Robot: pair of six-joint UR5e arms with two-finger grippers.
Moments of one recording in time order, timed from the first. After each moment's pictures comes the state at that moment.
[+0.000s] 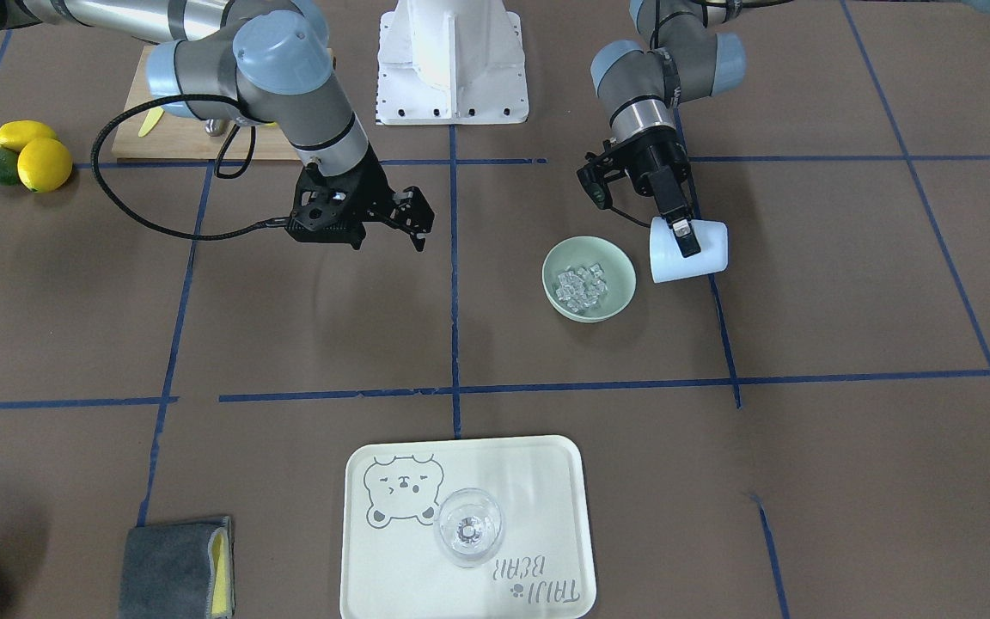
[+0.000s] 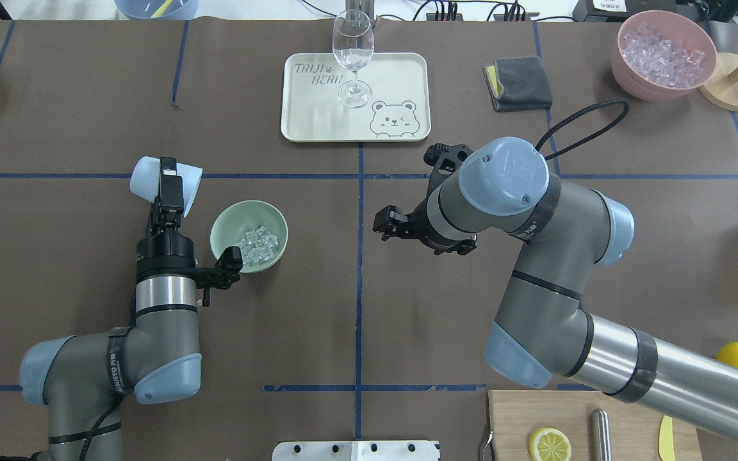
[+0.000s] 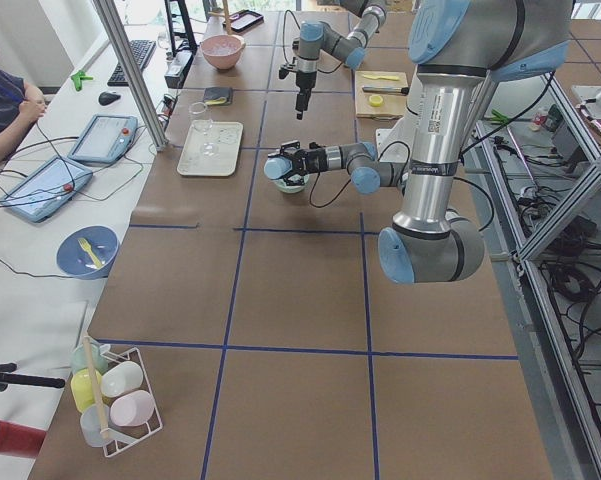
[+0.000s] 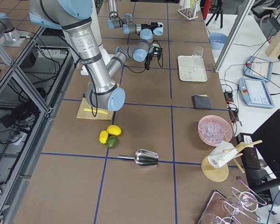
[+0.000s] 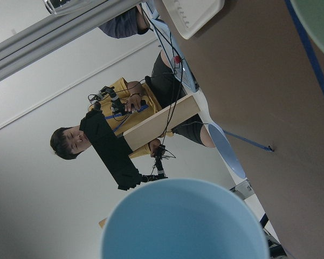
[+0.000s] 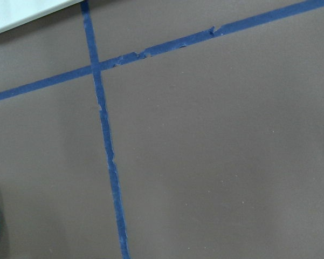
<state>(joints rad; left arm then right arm) -0.24 -1.81 -1.80 -1.74 -0.20 0.38 0.53 -1.02 1.76 -1.35 1.90 1.48</state>
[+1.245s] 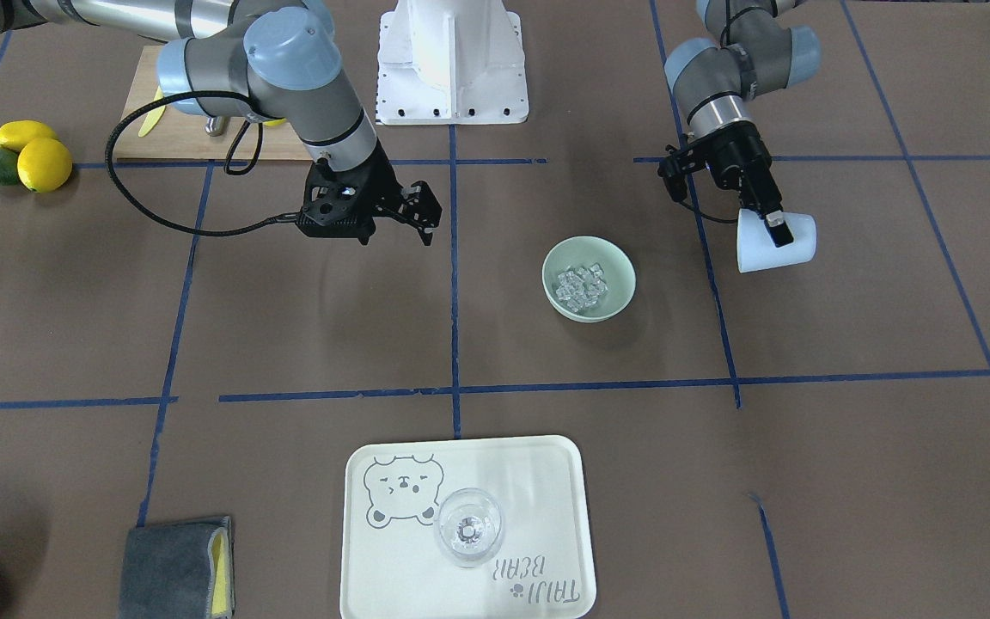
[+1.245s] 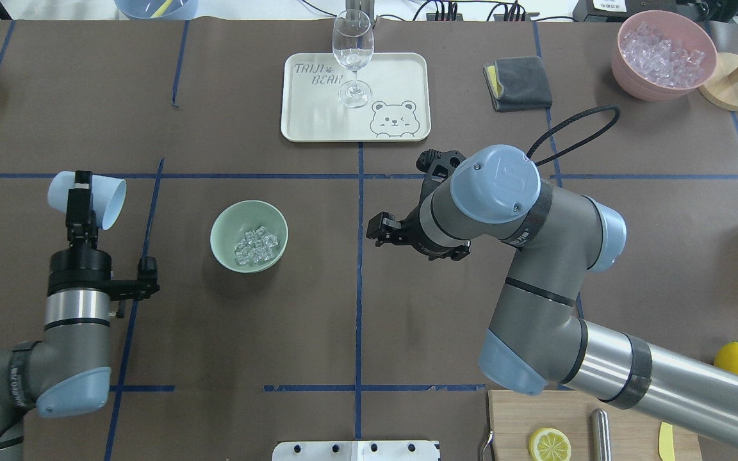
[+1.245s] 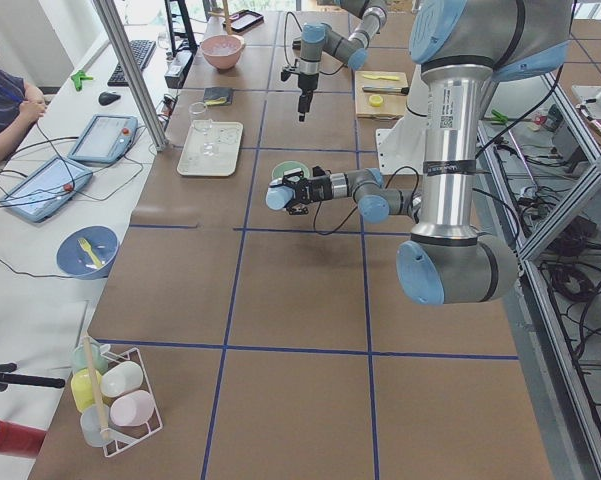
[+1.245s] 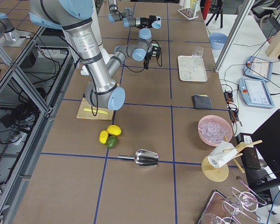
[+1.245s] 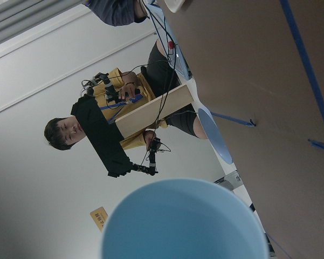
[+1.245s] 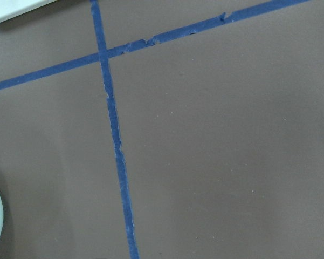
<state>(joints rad) -0.24 -1.50 -1.84 -1.96 -0.20 0.24 0.51 -1.01 1.76 -1.35 1.89 1.48</state>
